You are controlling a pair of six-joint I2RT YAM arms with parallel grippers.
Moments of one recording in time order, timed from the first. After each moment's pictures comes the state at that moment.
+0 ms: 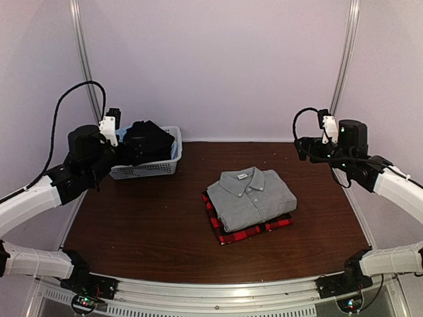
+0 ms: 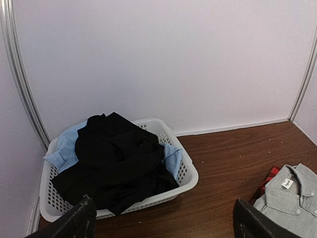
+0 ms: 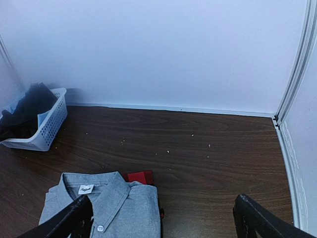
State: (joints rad) left arm -0.57 1.03 0.83 0.03 -0.33 -0.10; right arm 0.36 1.07 0.89 -0.14 0.10 0.16
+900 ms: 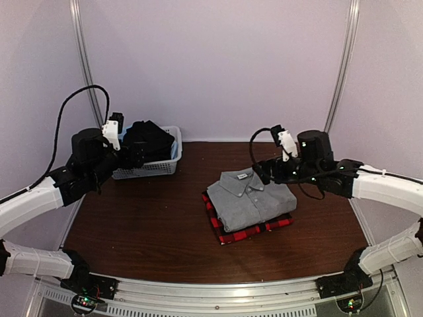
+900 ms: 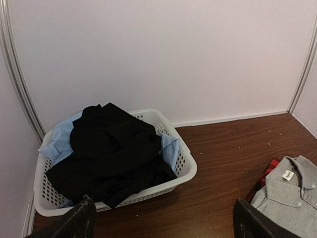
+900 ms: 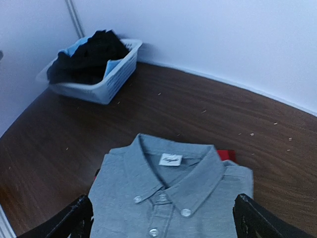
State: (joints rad) left arm -0.57 1.04 0.80 0.03 -0.31 -0.13; right arm 0.66 1.19 0.91 -0.11 0.10 0.18
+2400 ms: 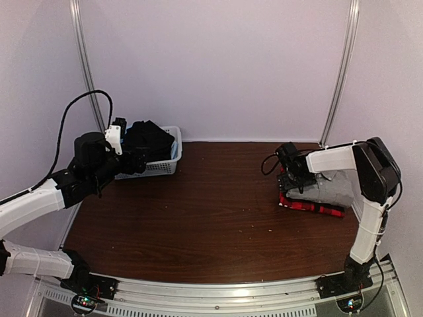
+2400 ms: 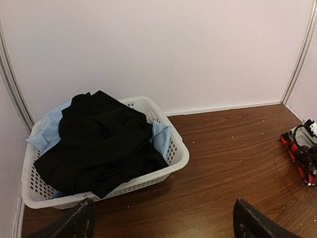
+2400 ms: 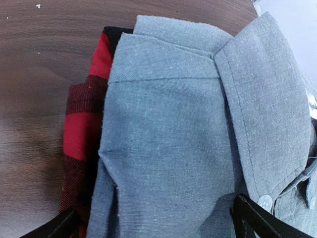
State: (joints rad) left arm -0.57 1.05 0.77 0.02 -0.27 -0.15; right arm 0.40 1.90 1.19 -0.42 0.56 0.24
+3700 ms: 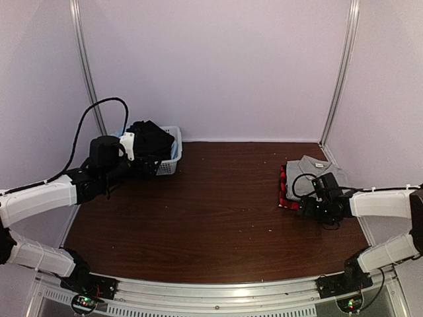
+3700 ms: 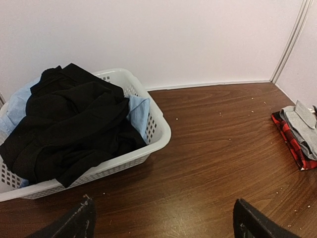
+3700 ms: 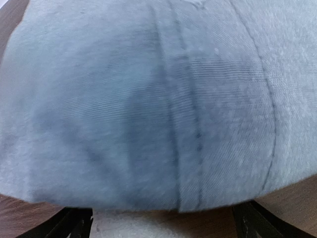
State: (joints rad) left arm -0.57 1.19 0.77 0.06 -0.16 -0.20; right arm 0.35 1.26 0.49 -0.23 0.25 0.69
